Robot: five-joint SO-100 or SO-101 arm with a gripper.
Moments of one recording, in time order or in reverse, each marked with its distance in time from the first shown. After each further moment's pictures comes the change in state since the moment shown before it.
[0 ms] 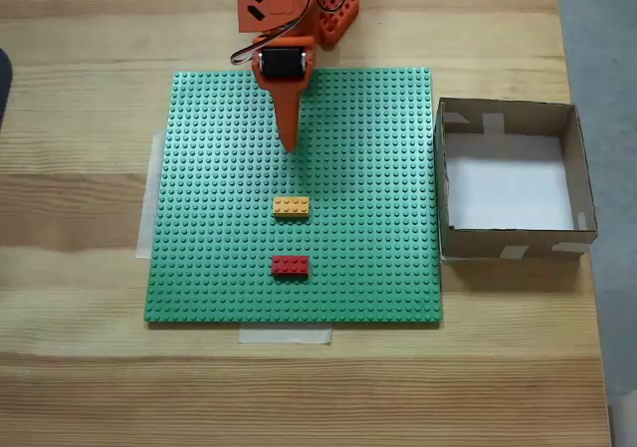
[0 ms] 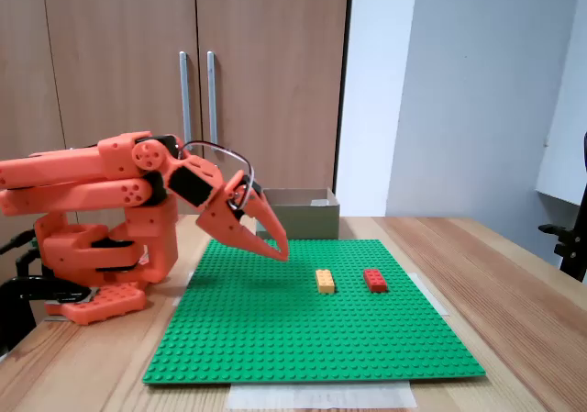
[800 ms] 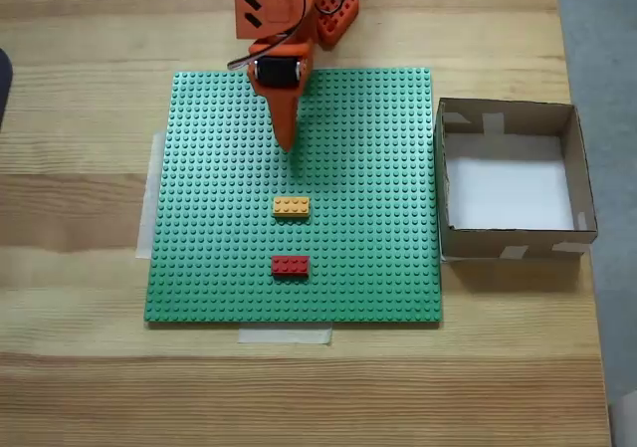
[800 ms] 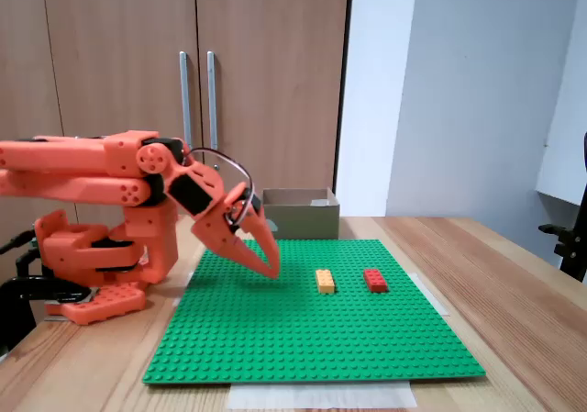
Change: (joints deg) arm 1.9 -11.2 -4.3 -1.1 3.5
